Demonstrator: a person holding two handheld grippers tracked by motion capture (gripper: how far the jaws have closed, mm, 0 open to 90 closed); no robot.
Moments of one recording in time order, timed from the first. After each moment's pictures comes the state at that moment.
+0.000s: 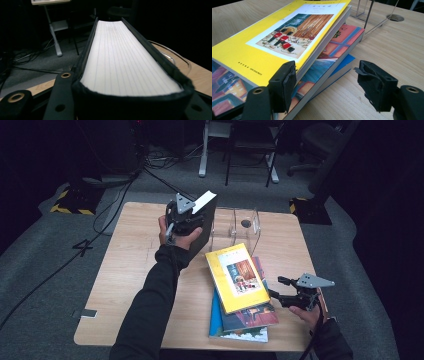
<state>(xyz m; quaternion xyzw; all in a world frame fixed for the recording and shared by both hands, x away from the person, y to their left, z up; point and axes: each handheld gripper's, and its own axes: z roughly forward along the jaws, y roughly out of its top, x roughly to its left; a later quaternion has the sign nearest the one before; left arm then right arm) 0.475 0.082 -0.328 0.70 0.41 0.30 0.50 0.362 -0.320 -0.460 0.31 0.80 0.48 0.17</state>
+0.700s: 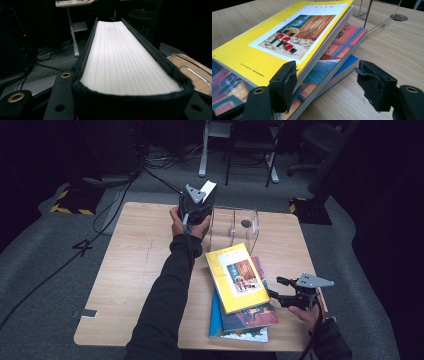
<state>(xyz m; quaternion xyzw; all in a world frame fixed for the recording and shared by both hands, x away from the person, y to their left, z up) 0.517 0.053 -0.332 0.67 0.46 0.35 0.47 0.363 -0.319 -0.462 0.31 0.80 0.49 0.16</state>
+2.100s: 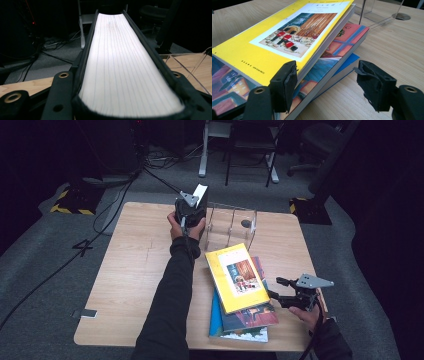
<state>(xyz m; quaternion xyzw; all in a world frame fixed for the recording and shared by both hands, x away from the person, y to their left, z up) 0.541 0.070 -0.375 0.64 0.51 0.34 0.46 0.364 -0.321 -0.464 0.31 0.80 0.49 0.16</state>
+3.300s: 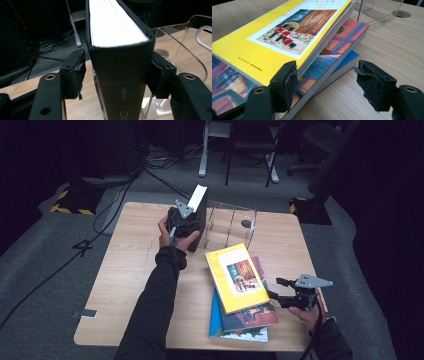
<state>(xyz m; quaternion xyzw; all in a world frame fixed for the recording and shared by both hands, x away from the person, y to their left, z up) 0.503 0.091 -0.380 0.70 0.44 0.34 0.44 0.364 -0.320 -0.465 0.31 0.81 0.48 0.16</state>
